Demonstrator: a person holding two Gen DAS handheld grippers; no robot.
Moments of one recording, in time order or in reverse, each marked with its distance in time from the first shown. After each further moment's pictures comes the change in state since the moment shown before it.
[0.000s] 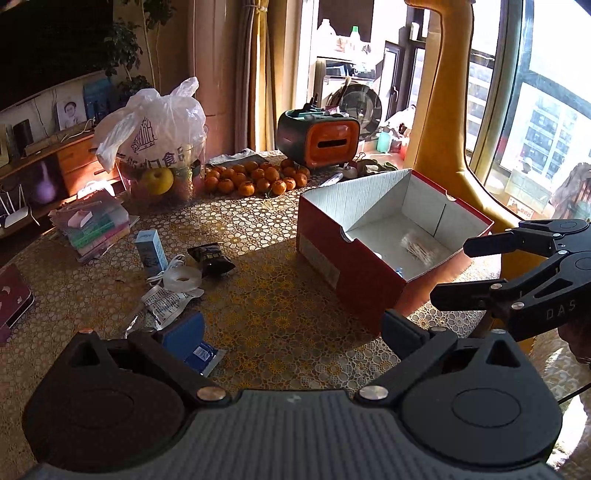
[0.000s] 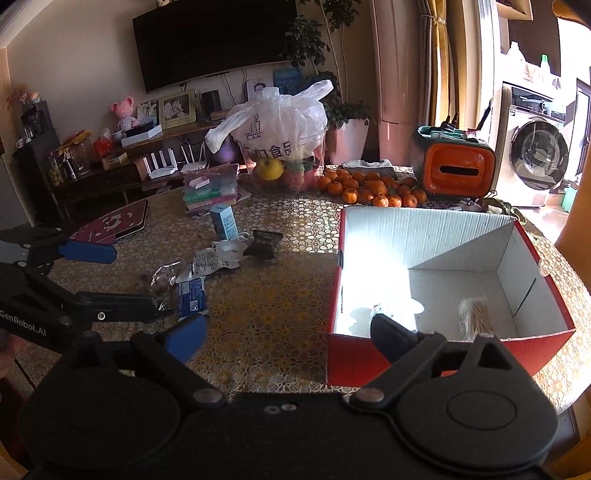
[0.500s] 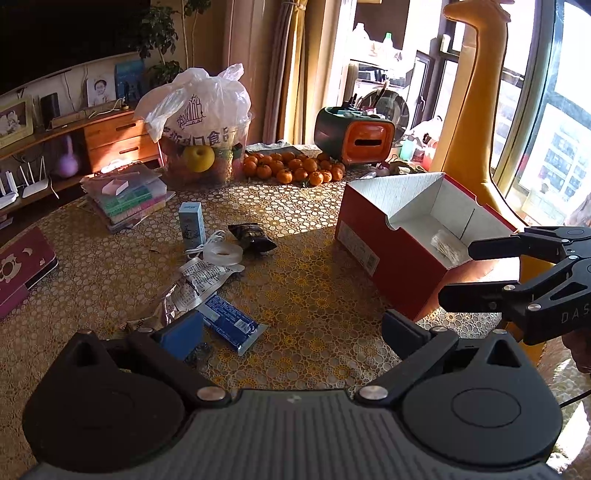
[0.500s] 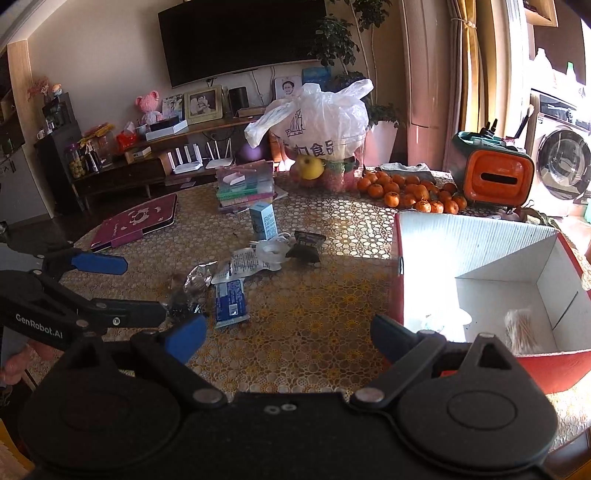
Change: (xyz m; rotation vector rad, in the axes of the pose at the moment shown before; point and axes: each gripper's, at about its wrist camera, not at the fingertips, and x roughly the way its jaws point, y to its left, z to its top) left arm -0.009 0.046 -0.028 -0.095 0.008 0.028; right arm 0.022 0.040 0.005 -0.036 0.002 0.065
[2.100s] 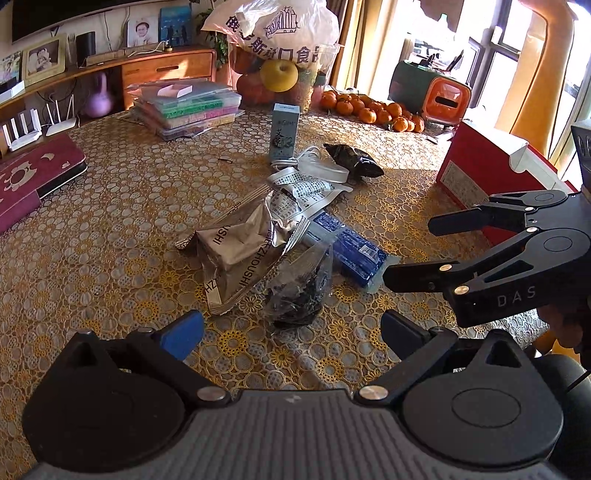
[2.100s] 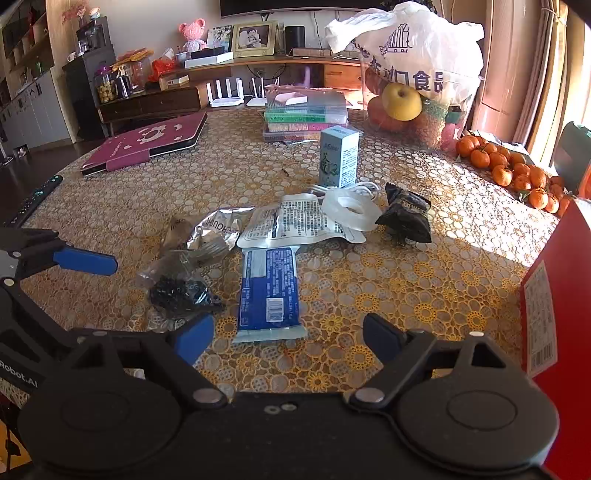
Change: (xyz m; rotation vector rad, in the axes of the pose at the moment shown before) left arm 0.083 0.110 -0.070 -0.119 0.088 0.057; right arm 0.184 0.058 -0.008 -0.186 0.159 0.068
